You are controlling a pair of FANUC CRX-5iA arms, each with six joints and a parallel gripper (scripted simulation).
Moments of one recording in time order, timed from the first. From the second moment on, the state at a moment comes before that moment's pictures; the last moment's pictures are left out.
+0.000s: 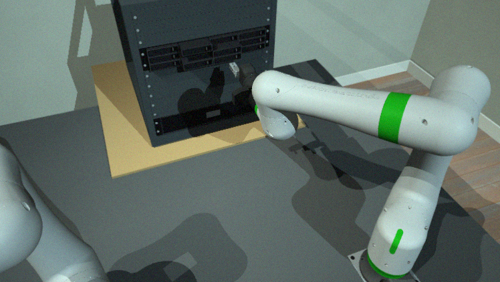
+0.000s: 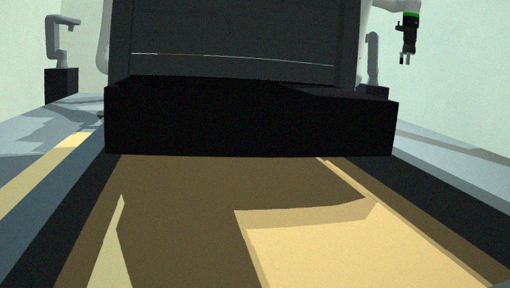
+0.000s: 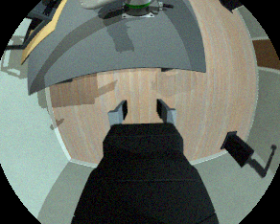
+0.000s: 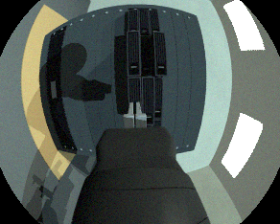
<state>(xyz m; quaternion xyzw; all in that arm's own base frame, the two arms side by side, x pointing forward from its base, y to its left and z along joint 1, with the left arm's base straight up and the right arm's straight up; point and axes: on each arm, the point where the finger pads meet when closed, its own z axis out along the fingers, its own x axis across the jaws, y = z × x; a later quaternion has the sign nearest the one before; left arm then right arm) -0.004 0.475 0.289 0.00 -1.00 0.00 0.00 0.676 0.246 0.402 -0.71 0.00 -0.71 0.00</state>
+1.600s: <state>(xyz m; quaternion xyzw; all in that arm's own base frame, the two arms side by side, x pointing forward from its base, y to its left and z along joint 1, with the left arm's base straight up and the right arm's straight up) -0.004 0.475 0.289 0.00 -1.00 0.00 0.00 0.713 0.246 0.402 -0.71 0.00 -0.71 0.00</state>
